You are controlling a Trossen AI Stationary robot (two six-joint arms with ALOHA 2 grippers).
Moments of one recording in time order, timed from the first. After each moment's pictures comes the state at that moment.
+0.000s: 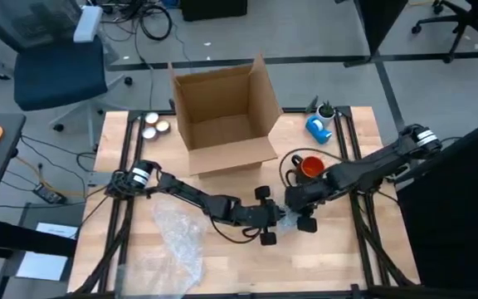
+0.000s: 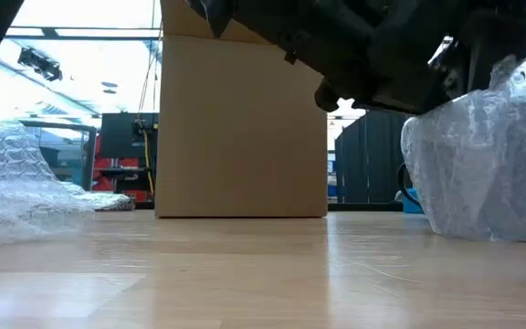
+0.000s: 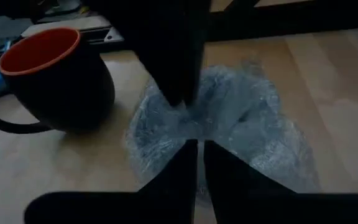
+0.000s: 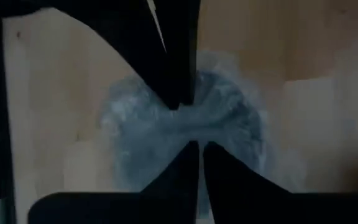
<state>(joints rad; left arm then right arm) -0.29 2.15 1.54 0.14 -0.41 -0.06 0.36 1.28 0.97 -0.78 0.03 0.48</state>
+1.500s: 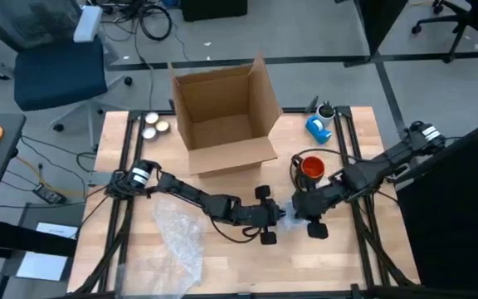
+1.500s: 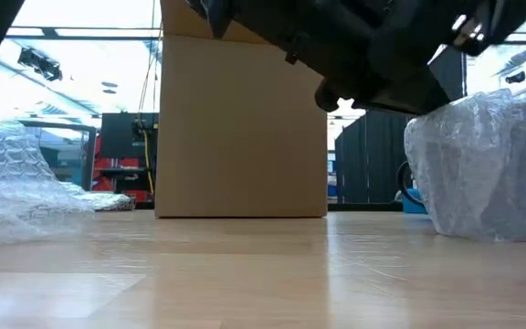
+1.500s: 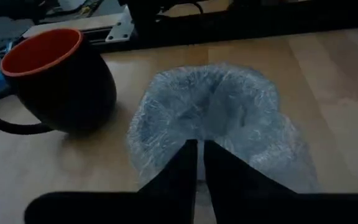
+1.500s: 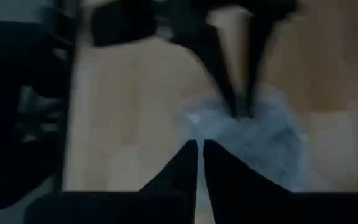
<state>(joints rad) -0.29 2.15 1.53 0.14 -0.41 -0.06 0.52 1.24 1.01 -0.68 0.05 0.48</state>
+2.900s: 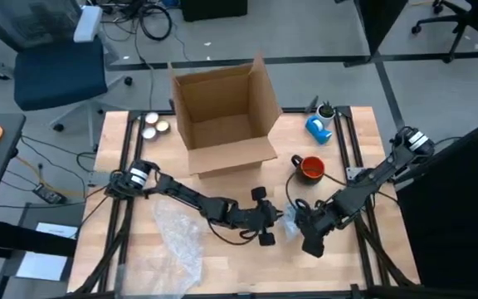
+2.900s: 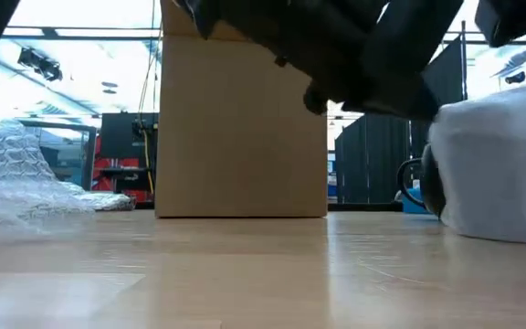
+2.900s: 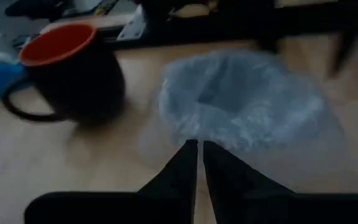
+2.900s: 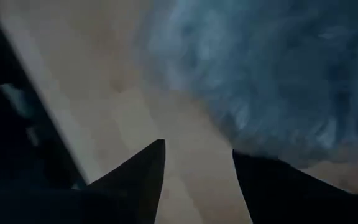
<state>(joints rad) -0.32 2.13 1.49 0.20 -0.46 -0.08 0.64 1.42 0.96 -0.81 0.00 1.07</state>
